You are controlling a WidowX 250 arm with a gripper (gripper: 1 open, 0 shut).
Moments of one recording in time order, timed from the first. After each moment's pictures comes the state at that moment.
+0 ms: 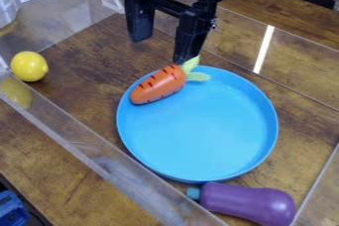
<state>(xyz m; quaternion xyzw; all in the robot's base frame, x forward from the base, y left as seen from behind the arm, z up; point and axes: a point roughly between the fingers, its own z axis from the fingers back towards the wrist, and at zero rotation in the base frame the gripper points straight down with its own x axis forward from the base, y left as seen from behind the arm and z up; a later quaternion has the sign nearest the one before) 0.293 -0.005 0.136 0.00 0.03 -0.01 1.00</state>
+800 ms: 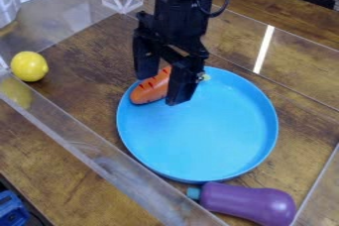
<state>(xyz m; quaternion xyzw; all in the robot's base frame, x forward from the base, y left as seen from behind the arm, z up) 0.299 0.001 0.079 0.00 0.04 -0.12 0.99</state>
